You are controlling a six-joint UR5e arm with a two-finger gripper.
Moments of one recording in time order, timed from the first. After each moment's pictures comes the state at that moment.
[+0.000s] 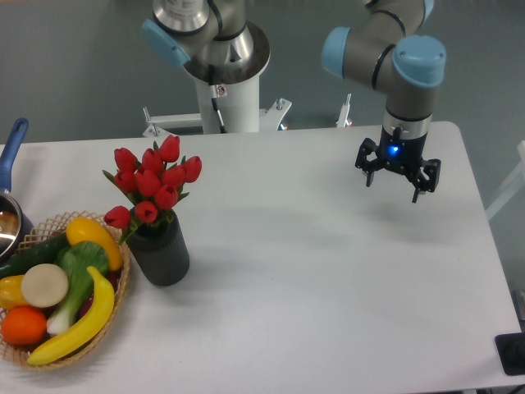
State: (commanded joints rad) arm 2.90 -1.82 -1.91 -0.78 1.43 1.40
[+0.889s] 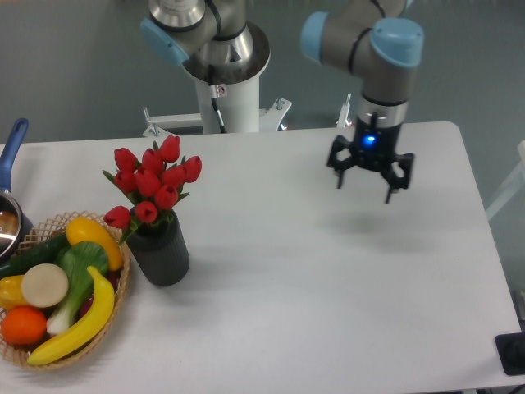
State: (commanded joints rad) arm 2.77 -1.66 -2.03 -0.78 1.04 1.21
